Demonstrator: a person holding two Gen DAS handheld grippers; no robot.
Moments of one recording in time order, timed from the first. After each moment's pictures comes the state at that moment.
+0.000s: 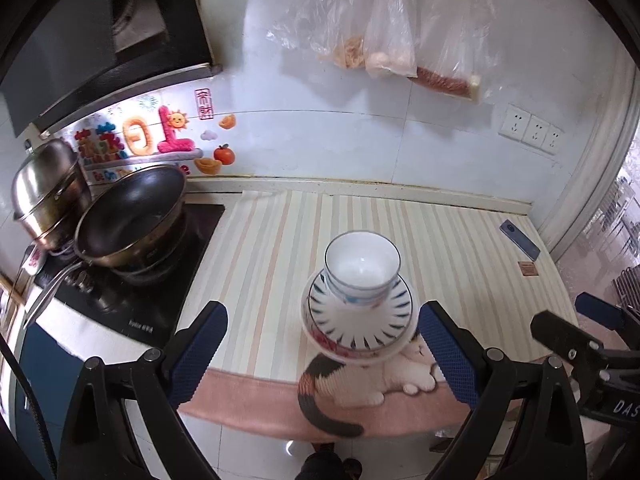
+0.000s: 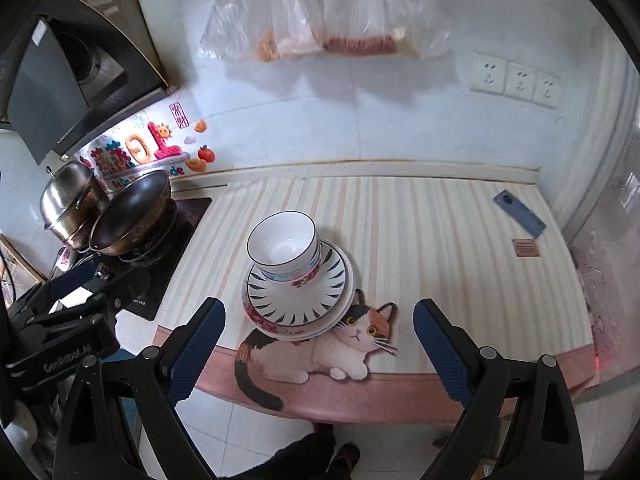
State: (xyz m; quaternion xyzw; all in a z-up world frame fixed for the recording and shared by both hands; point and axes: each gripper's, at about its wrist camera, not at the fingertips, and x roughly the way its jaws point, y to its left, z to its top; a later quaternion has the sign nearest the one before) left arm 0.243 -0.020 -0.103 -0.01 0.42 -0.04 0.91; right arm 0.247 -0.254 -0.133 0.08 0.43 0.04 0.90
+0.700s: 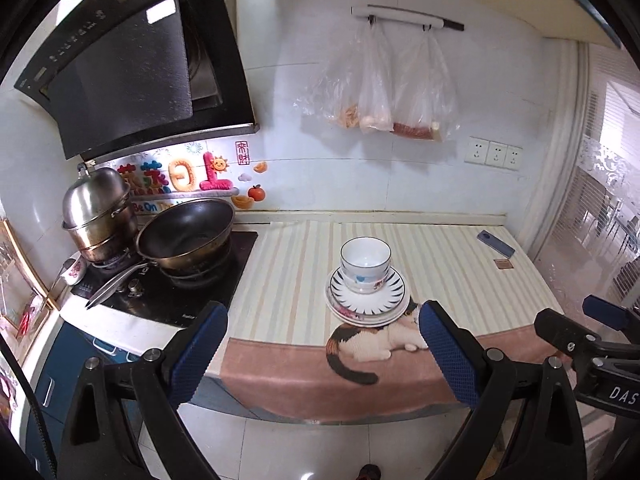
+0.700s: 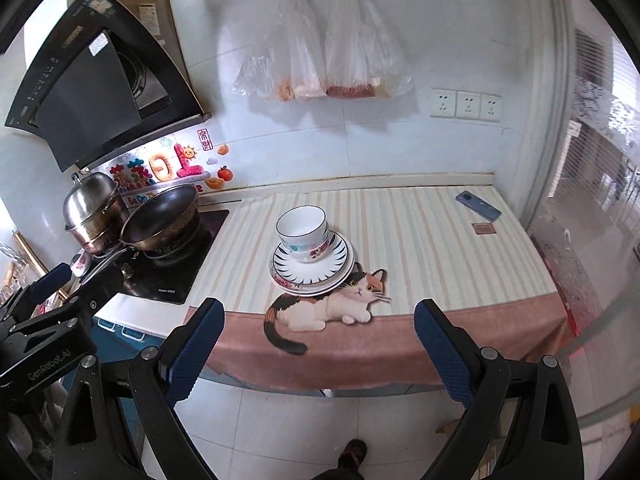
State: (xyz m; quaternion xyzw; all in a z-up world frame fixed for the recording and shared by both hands) left arm 0.061 0.024 -0.032 0.02 0.33 -0.05 0.94; right arm 0.031 -0.202 -0.063 0.09 0.37 -0.01 0.93
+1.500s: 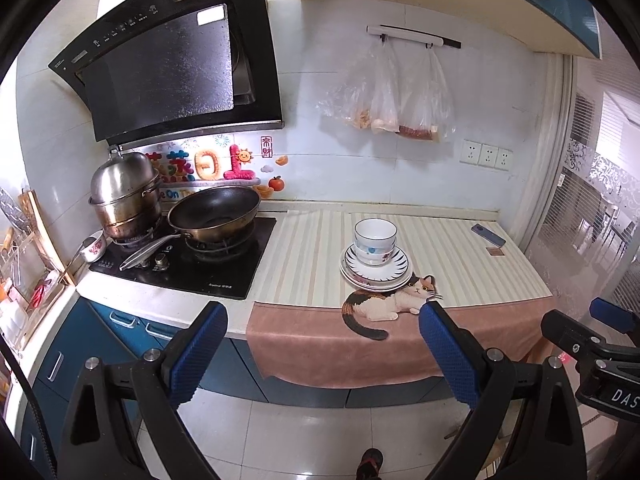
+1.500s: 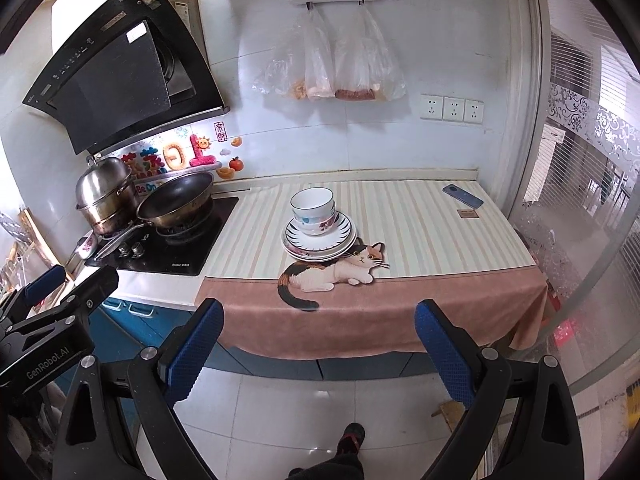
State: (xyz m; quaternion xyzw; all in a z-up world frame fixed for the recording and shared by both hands) left arm -0.047 0.073 -0.035 0.00 0.31 -0.05 0.95; right arm -0.096 -0.149 -0.056 0.07 0.36 -0.02 0.93
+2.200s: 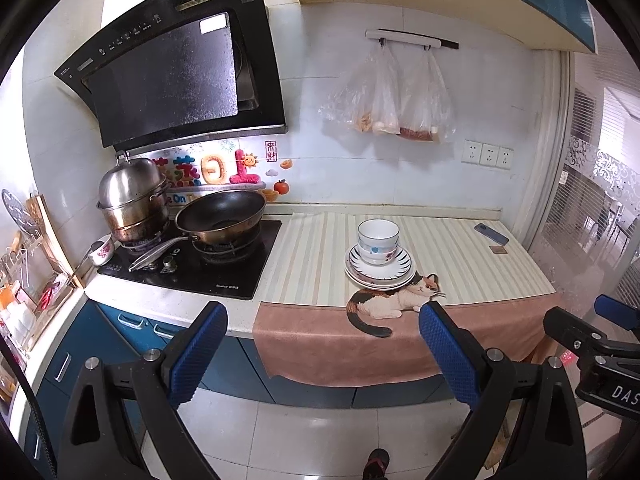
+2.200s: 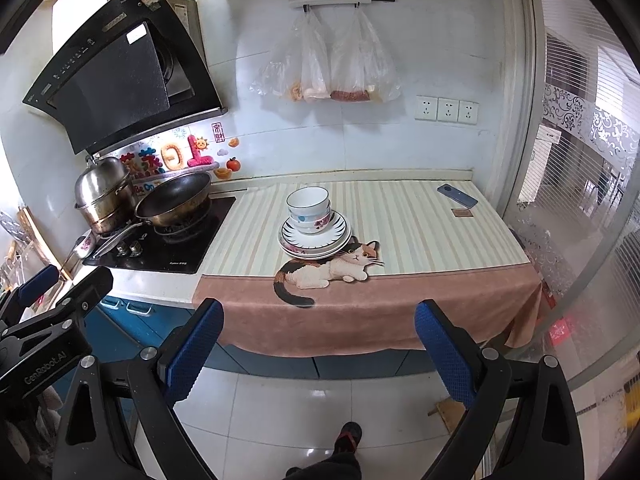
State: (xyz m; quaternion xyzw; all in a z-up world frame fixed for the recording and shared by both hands) left arm -0.065 0.067 -0.032 0.01 0.30 -0.04 0.95; right arm -0.102 -0.158 -0.053 0.07 0.36 -0.02 0.93
